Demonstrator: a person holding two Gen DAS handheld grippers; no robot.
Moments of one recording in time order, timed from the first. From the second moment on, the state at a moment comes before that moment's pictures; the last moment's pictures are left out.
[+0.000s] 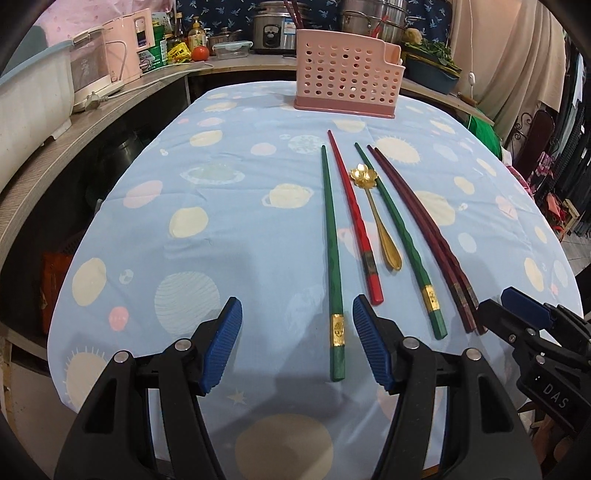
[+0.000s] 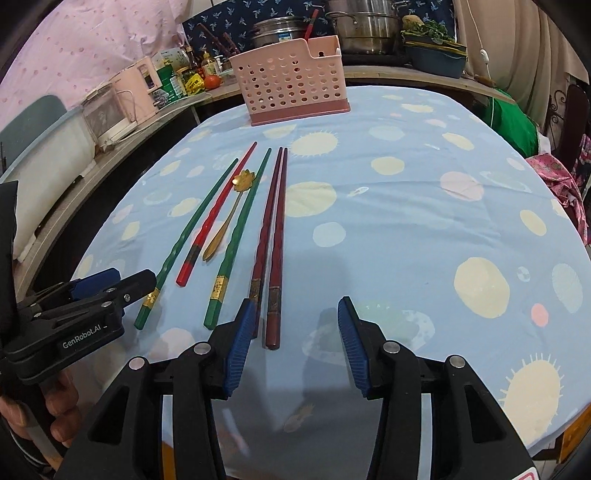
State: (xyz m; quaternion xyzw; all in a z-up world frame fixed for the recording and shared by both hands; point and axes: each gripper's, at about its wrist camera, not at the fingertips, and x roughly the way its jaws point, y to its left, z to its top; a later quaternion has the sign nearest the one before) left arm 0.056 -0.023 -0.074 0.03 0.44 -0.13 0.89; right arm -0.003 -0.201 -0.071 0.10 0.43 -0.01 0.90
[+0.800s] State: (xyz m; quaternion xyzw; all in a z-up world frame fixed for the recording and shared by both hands) left arm 0.049 -0.026 -0.081 0.04 0.43 -0.14 0.89; right arm -0.001 -0.195 -0.078 0.06 0.42 -0.02 0.91
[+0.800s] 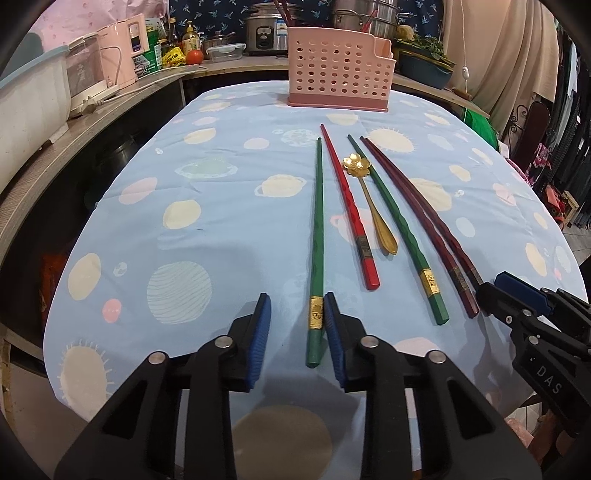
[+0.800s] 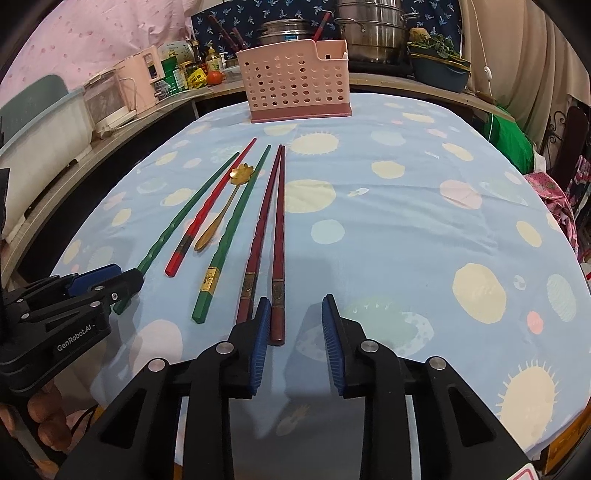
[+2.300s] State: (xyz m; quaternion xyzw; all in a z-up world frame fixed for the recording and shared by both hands) left arm 0.101 -0.012 0.068 -0.03 0.33 -0.16 0.93; right arm 0.021 -0.275 0.071 0.17 0.25 -0.02 0.95
